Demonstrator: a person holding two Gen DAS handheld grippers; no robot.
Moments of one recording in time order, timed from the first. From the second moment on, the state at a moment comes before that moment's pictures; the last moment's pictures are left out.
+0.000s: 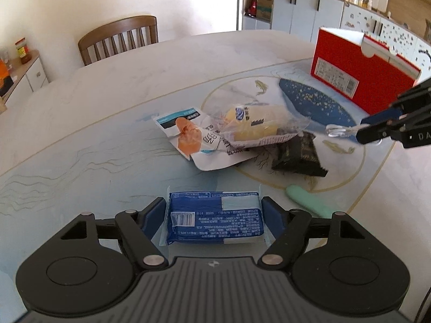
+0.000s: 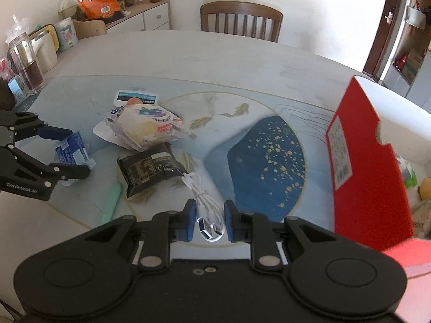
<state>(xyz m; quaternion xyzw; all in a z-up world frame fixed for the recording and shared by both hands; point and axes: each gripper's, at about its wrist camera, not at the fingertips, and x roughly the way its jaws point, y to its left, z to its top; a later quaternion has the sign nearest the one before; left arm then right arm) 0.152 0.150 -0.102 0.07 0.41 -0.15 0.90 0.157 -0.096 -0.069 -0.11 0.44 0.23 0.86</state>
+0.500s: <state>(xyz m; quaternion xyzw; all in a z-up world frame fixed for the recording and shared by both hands) 0.141 0.122 -0.057 0.04 0.40 -0.17 0.90 0.137 -0.132 -0.031 -0.07 0.41 0.20 0.89</state>
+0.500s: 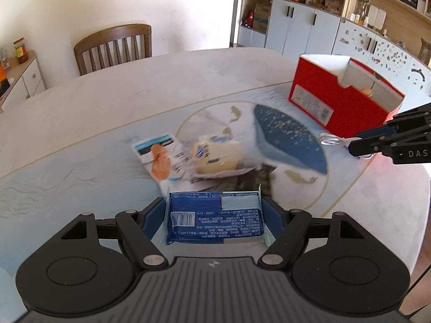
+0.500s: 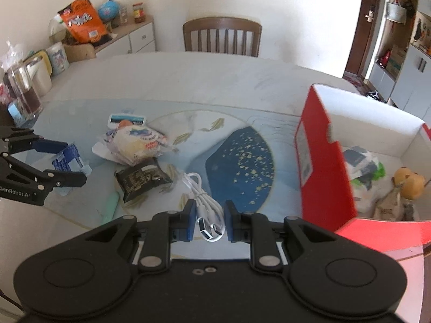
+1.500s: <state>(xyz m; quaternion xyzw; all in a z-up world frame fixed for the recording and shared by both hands) 0.159 -0.009 0.011 0.06 0.34 -0.25 0.91 0.134 -0.242 0.015 -0.03 0.35 0.10 0.93</state>
